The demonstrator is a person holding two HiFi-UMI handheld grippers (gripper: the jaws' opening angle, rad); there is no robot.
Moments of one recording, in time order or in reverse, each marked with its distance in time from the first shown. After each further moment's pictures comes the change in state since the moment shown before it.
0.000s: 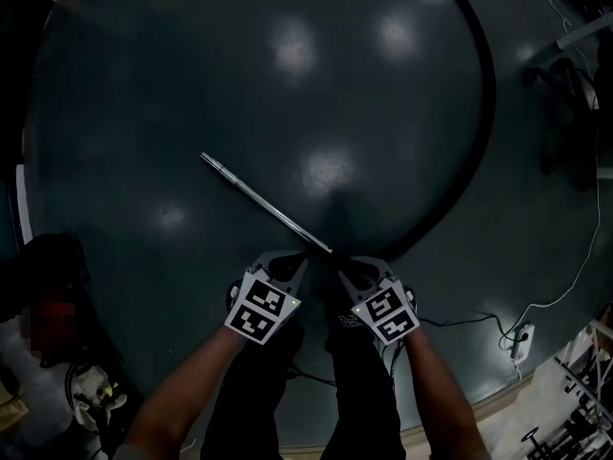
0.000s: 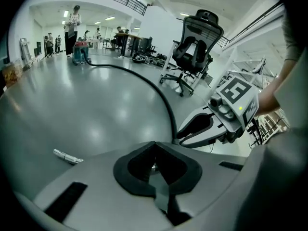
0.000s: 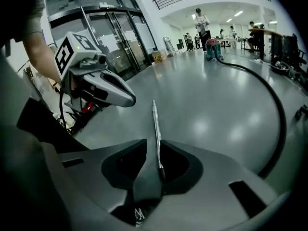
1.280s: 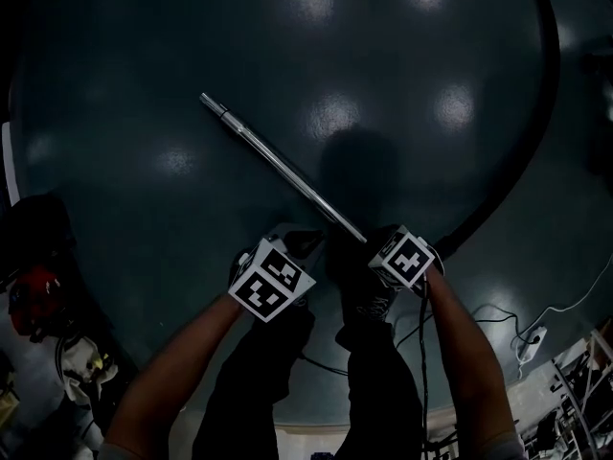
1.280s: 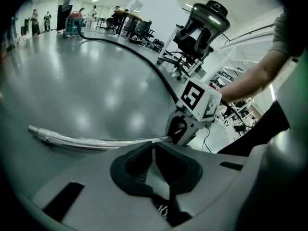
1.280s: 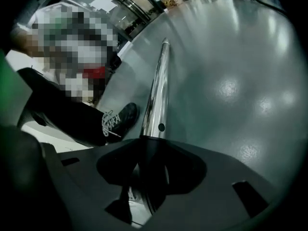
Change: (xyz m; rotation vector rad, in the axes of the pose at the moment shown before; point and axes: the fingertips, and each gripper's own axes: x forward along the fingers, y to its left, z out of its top) left arm 0.108 0.037 -0.107 -0.055 0.165 -0.174; right arm 0.149 -0.029 -0.151 0.007 0.537 0.349
